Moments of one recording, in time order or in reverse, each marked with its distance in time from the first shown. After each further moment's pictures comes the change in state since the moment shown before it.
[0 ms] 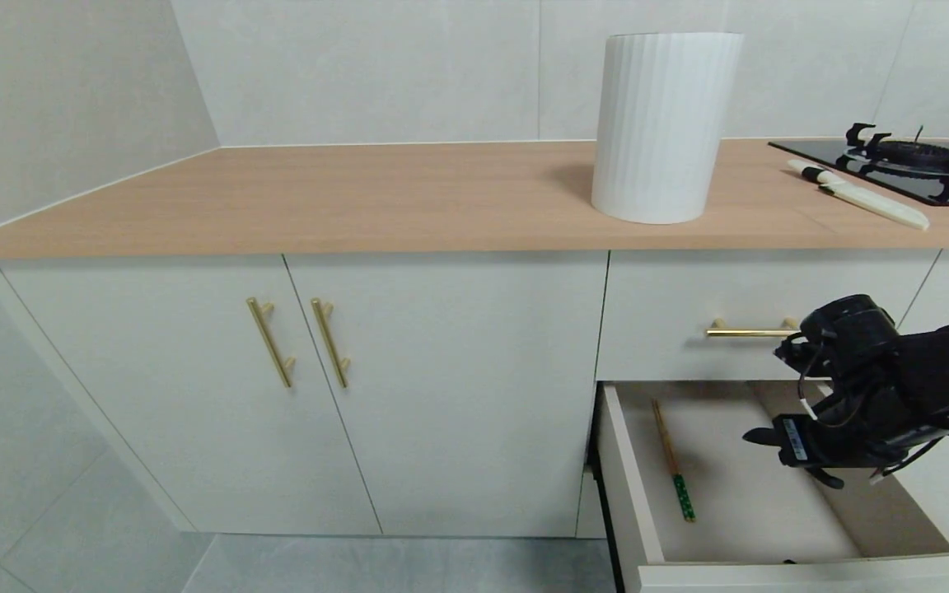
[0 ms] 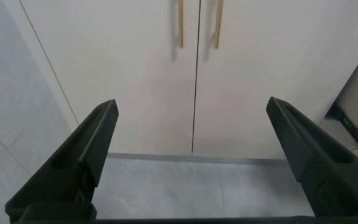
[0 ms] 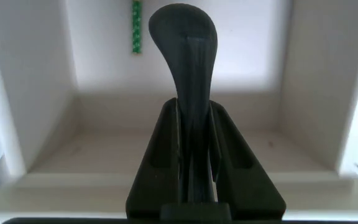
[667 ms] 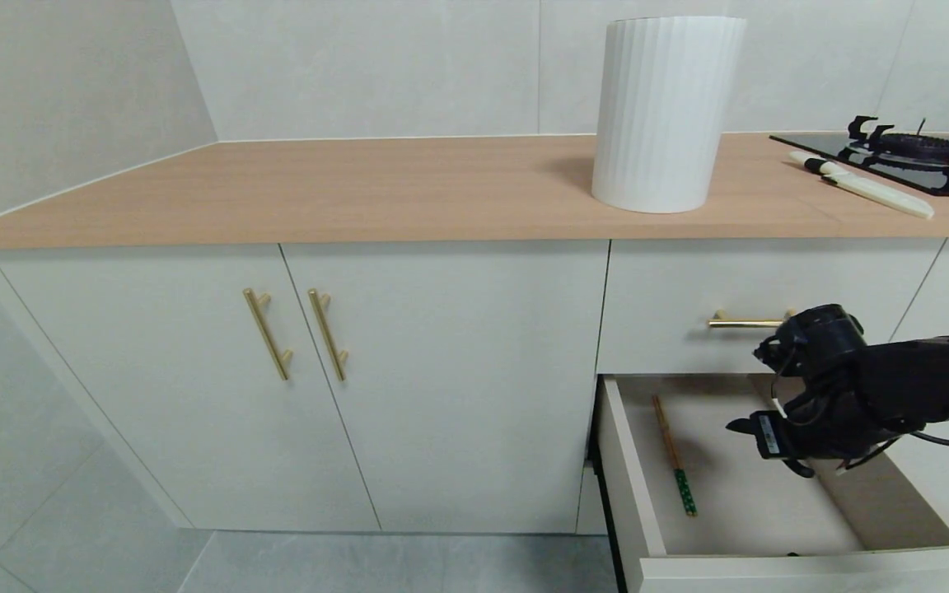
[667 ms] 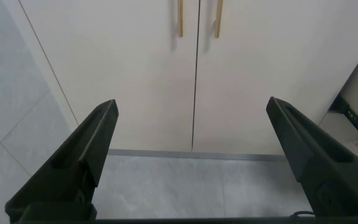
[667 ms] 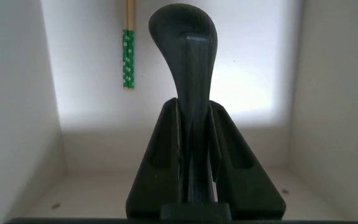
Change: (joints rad) left arm 0.000 0.000 -0.001 -0.001 0.000 0.000; right arm 0.000 0.112 -0.001 -0.166 -0.013 -0.021
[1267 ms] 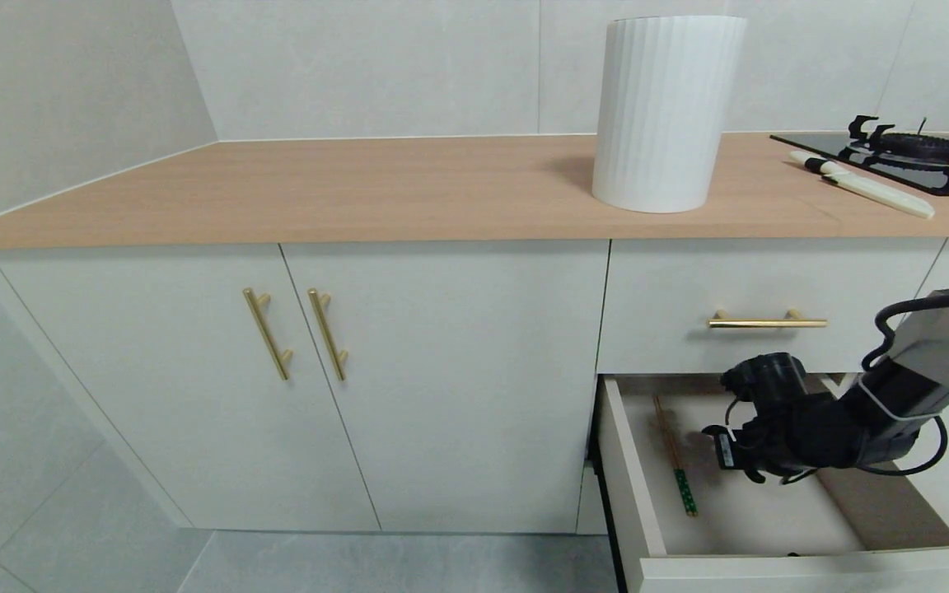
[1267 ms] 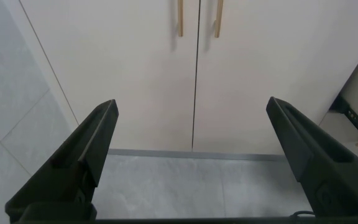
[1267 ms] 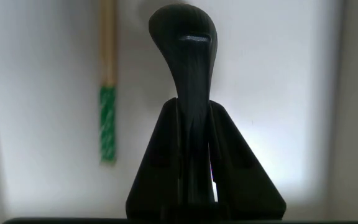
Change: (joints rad) left arm 0.000 0.000 0.000 0.000 0.000 0.000; right arm -0.018 0.326 0.020 -0.444 -0.060 -0.016
